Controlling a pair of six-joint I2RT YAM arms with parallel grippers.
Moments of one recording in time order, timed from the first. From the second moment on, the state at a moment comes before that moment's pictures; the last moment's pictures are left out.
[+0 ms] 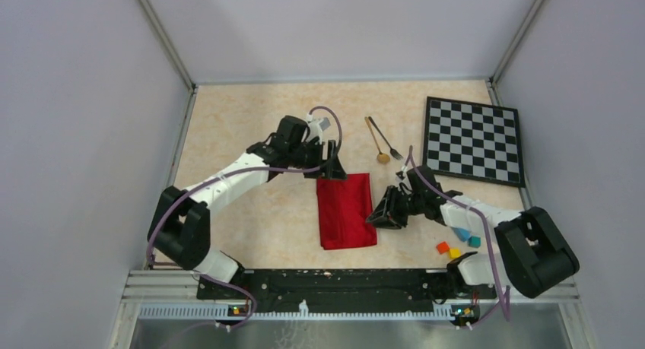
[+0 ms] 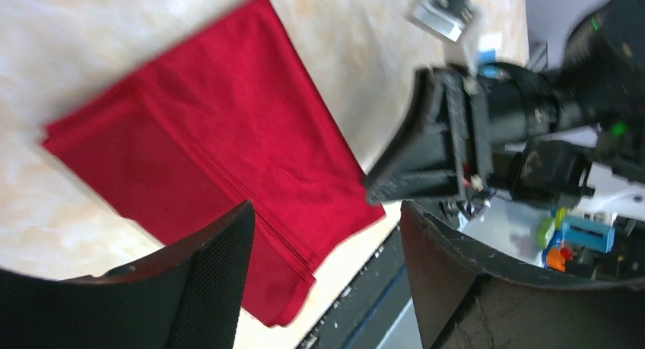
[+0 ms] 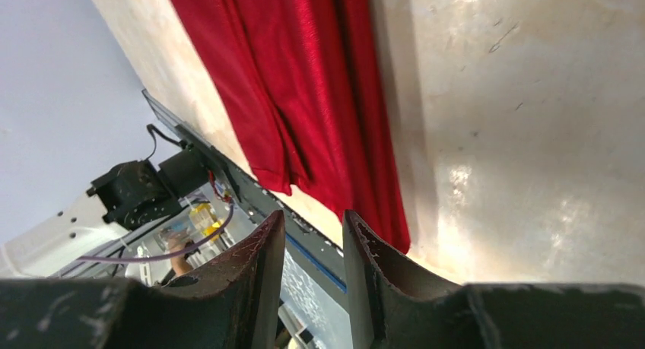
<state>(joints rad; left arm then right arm) -0.52 1.55 1.09 -0.30 0.56 -0.49 0.46 1.27 0.45 -0.09 -0.62 0.94</state>
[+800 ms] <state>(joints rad) -1.15 1.67 1.18 -0.46 0.09 -0.73 0.37 1.10 0.40 -0.18 -0.38 0.70</state>
